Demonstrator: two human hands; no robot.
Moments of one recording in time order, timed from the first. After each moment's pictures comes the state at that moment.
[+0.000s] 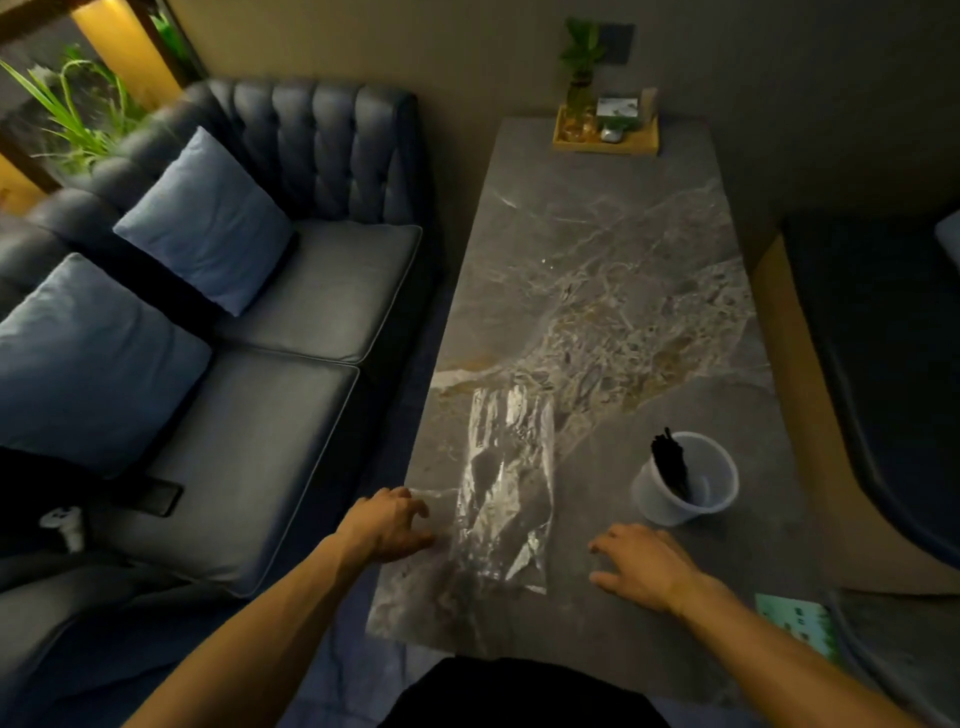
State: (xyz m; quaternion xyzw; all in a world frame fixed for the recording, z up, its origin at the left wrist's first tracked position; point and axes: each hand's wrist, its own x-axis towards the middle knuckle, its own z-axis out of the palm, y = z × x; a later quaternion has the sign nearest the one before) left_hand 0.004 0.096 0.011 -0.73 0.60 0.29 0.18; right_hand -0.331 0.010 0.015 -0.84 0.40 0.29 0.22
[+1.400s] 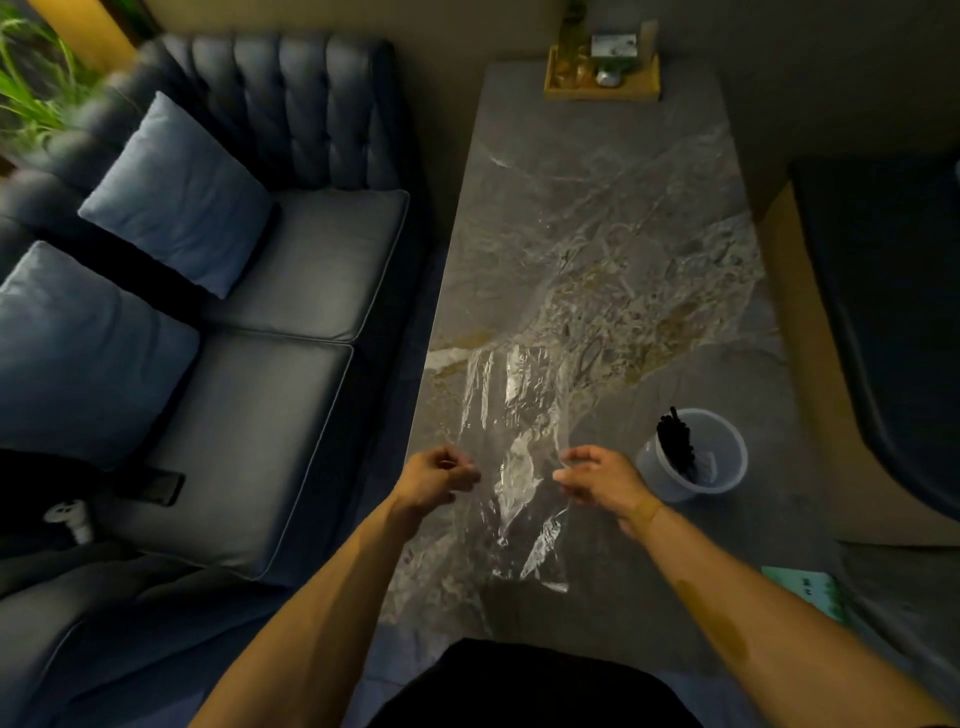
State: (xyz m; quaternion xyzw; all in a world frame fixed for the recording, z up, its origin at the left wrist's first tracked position) left_hand -0.045 0.058 0.029 -0.73 0.26 0.56 -0.30; right_hand -0.276 -0.024 0.006 -0.41 0.58 -0.14 0.69
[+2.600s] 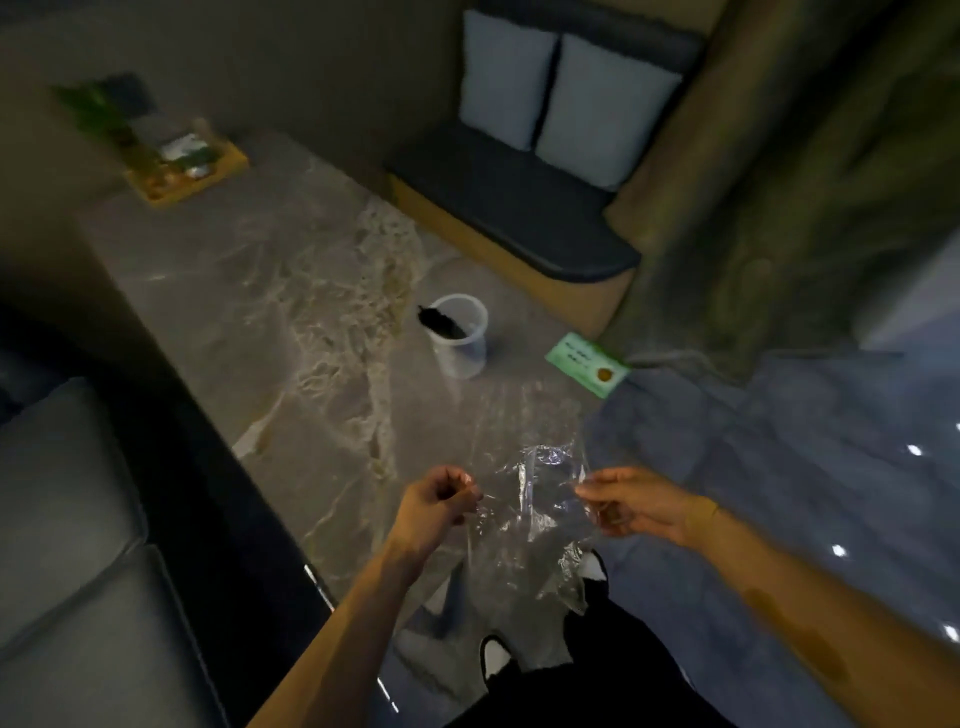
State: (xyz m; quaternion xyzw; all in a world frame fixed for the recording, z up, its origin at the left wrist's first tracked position) left_hand -0.119 0.153 0.051 -0.49 0.56 0.65 -0.15; right_hand -0.366 0.279 0.049 -0.15 0.67 -0.35 0.64
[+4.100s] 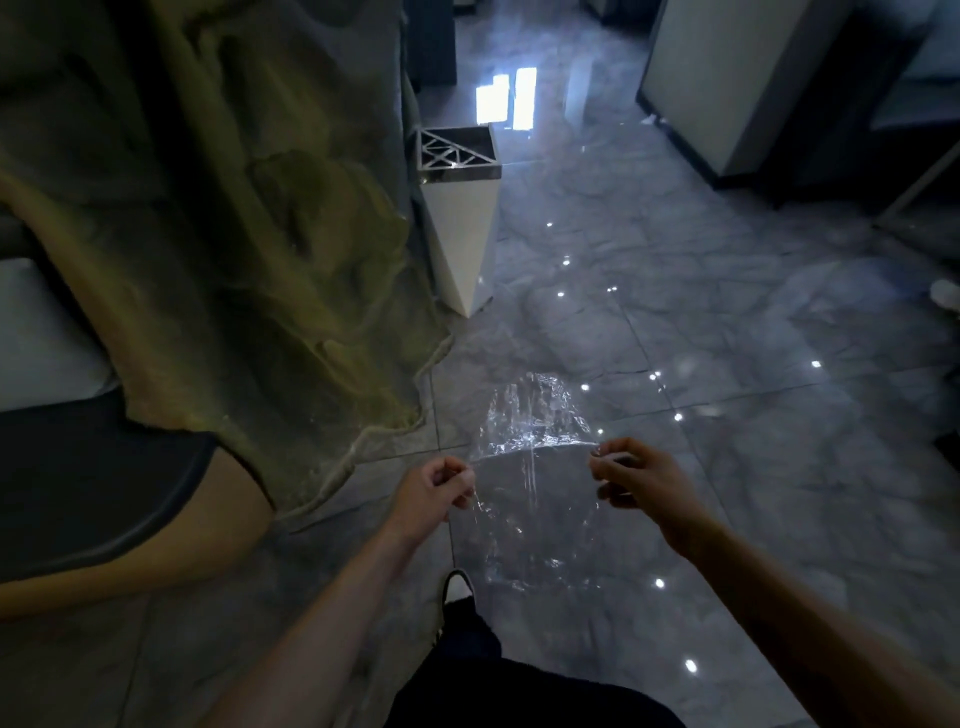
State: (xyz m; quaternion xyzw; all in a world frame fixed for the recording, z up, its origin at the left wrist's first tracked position) left_hand -0.784 0.299 0.037 -0.12 0.77 0.61 0.16; right_hand -0.790 0.582 0.057 0.15 0.75 -0.63 0.16
